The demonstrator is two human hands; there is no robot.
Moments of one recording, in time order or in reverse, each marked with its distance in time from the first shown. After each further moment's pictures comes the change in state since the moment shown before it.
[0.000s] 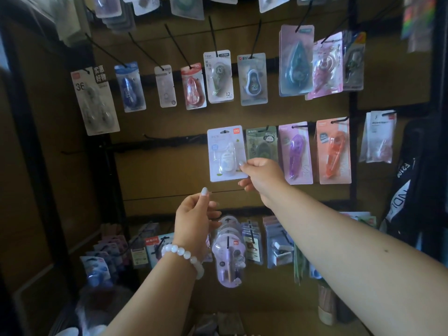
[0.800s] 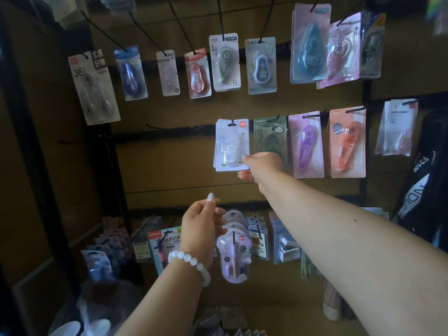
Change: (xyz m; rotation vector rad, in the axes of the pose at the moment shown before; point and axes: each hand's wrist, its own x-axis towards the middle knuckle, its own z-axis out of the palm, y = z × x) left_hand 0.010 -0.029 -0.008 -0.019 0.006 -0.068; right_hand 0.040 0.013 0.026 -0.011 0.152 0.172
